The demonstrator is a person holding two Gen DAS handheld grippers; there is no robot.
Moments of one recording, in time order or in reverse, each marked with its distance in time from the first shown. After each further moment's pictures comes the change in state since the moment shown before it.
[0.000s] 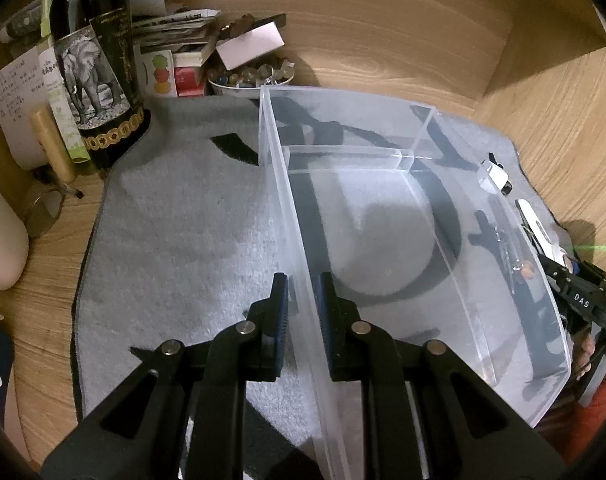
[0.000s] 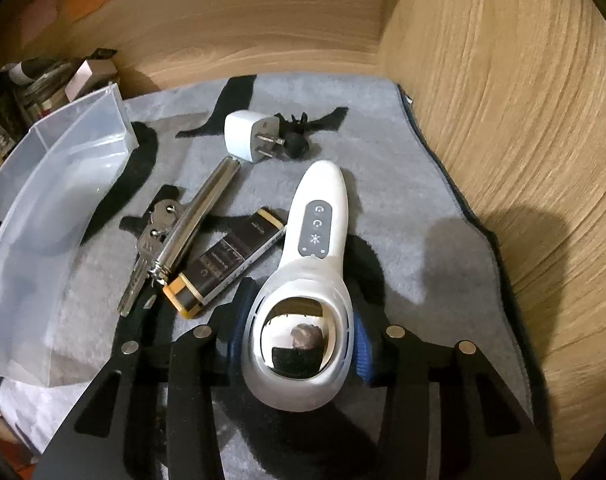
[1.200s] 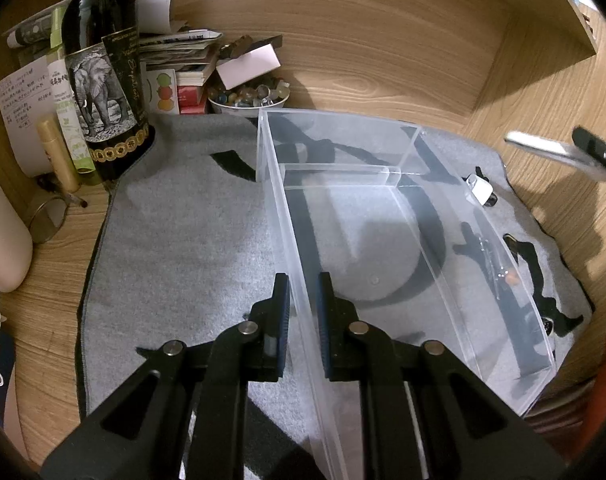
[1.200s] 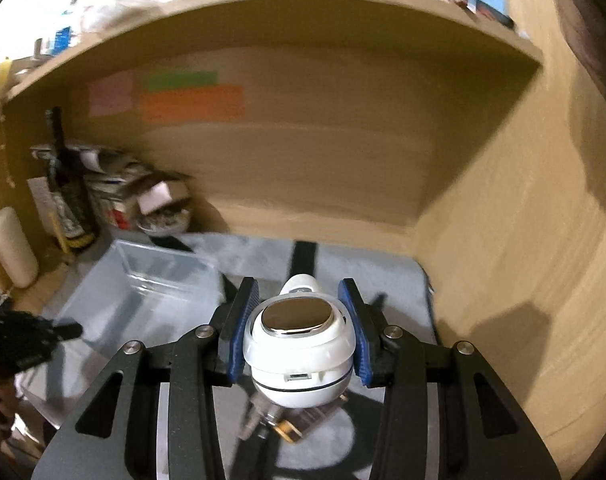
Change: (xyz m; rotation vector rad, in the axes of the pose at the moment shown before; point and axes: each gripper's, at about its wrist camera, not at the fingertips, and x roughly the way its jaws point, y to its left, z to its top) left arm -0.024 0.002 -0.003 0.001 -0.053 -0.024; right arm -0.097 0.071 0.076 -0.160 -0.377 0.047
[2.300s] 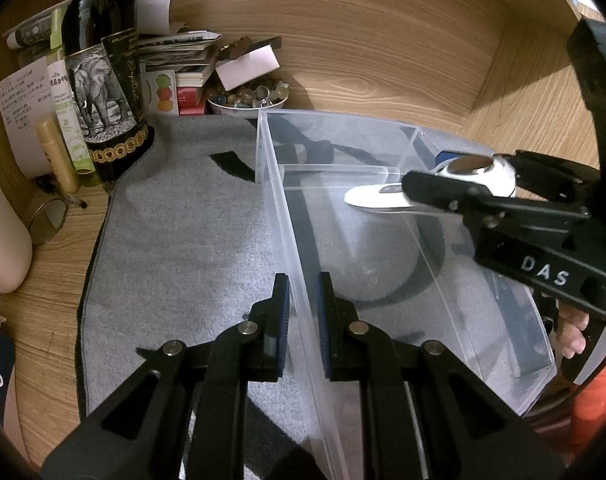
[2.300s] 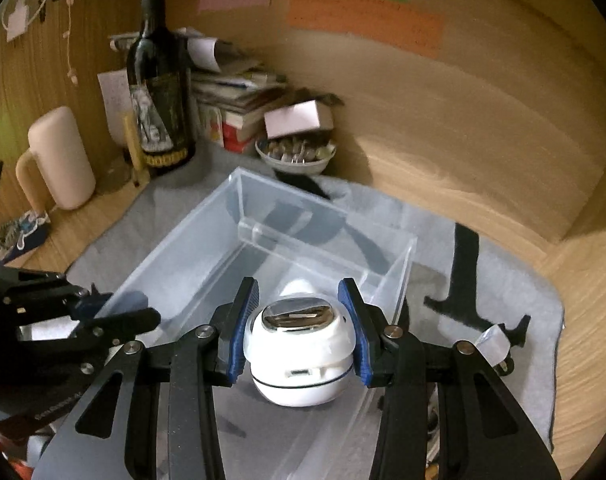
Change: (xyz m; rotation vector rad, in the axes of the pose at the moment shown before) left arm 0.000 -0.002 0.000 -0.001 -0.001 0.000; right arm 0.091 0.119 -0.014 -0.247 0.226 0.278
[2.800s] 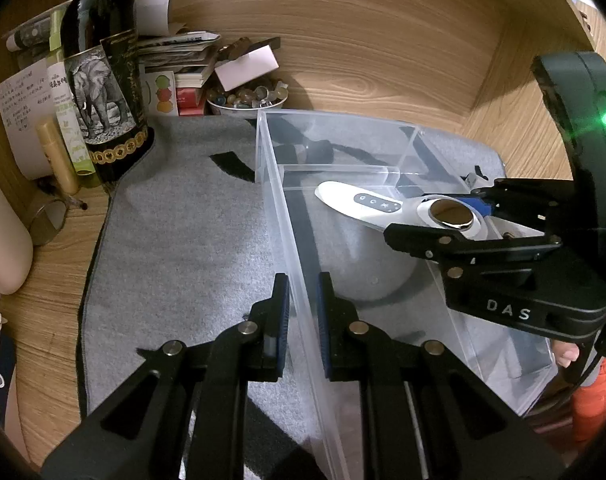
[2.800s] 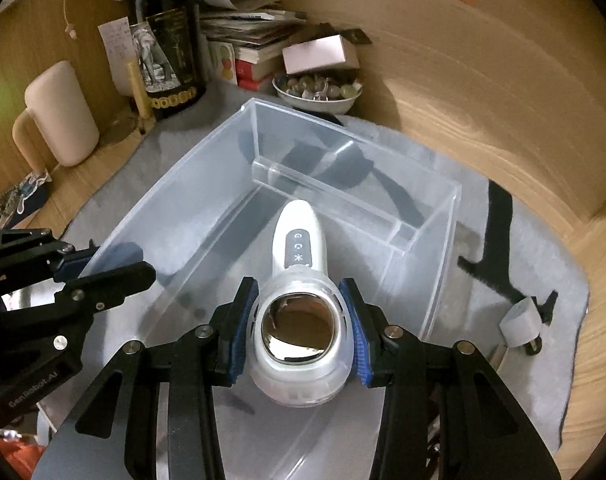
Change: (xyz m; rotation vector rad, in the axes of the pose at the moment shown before) left arm 0.001 -0.001 0.002 0.007 0.002 0.003; right arm 0.028 0.005 -0.009 -0.022 0.181 0.064
